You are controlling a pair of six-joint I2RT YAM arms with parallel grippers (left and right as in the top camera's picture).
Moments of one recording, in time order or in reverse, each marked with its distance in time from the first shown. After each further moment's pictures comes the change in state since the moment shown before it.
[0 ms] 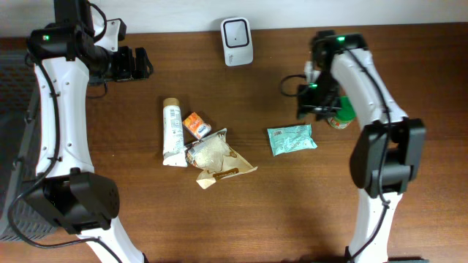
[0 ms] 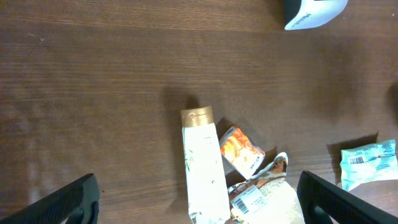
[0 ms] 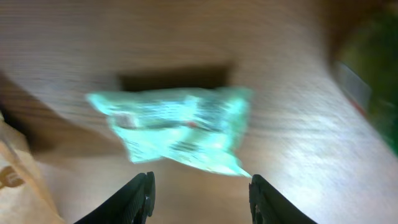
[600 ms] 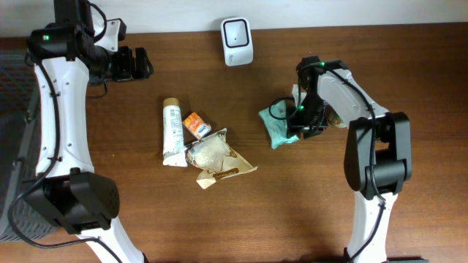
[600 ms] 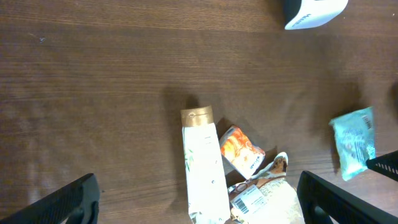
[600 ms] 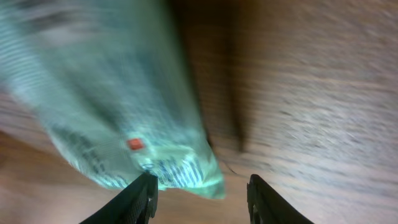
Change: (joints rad) left arm 0.000 0.000 0.000 0.000 0.000 0.000; right arm 0.080 -0.002 -0.286 0.271 -0.024 -0.024
